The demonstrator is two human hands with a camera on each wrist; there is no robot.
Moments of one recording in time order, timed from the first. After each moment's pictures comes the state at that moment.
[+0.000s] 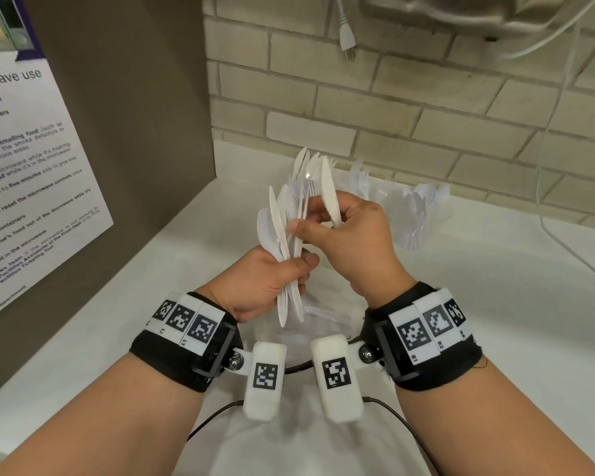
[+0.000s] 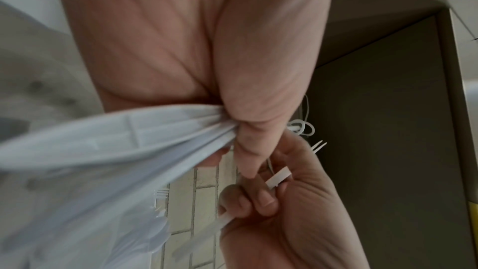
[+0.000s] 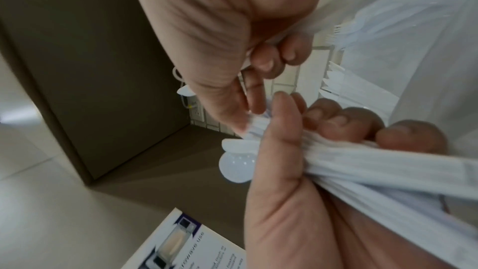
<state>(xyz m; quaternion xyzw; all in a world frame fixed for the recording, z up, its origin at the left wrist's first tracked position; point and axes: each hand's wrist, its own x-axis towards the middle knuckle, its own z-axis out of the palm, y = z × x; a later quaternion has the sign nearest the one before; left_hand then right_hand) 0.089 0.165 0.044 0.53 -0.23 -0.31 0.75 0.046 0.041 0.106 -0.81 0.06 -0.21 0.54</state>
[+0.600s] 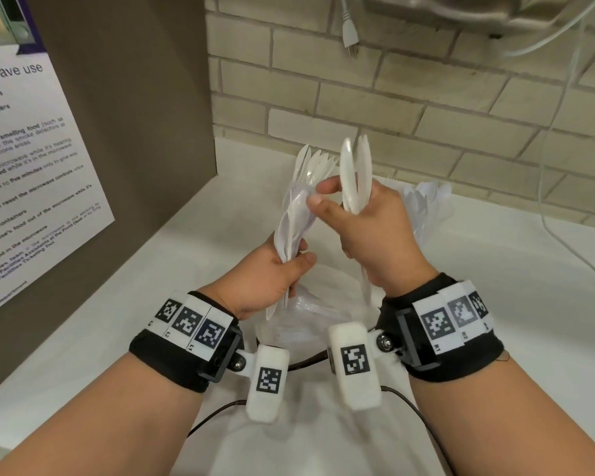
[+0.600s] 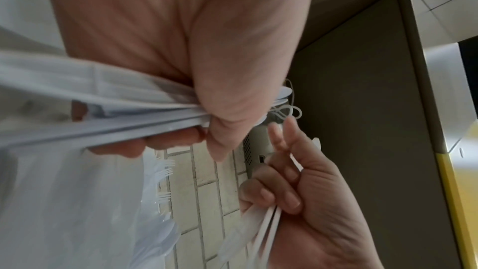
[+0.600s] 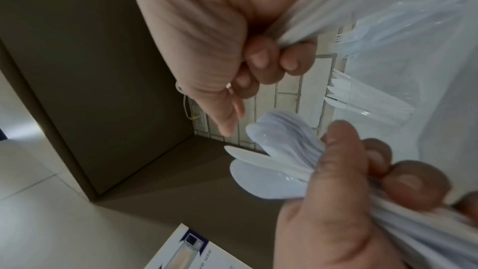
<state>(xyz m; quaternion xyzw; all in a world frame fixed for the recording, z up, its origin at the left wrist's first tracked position) 0.095 0.164 0.038 0.68 -0.25 -0.21 0.66 0.043 0.029 0.119 -0.80 0.05 -0.23 0.54</state>
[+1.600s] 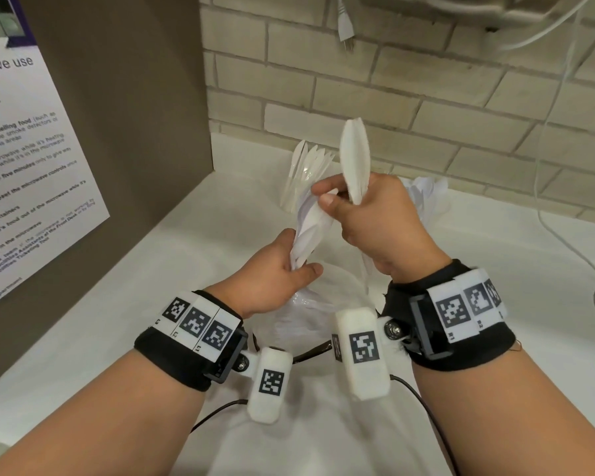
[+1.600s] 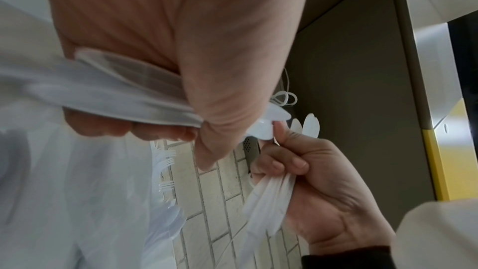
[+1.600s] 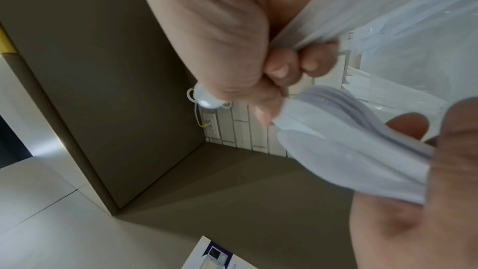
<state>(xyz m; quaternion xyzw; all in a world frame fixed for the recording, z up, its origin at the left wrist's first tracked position) 0.090 0.157 0.036 0.78 -0.29 -0.16 0.53 0.041 0.019 0.129 -0.83 0.07 -0.17 0.53</state>
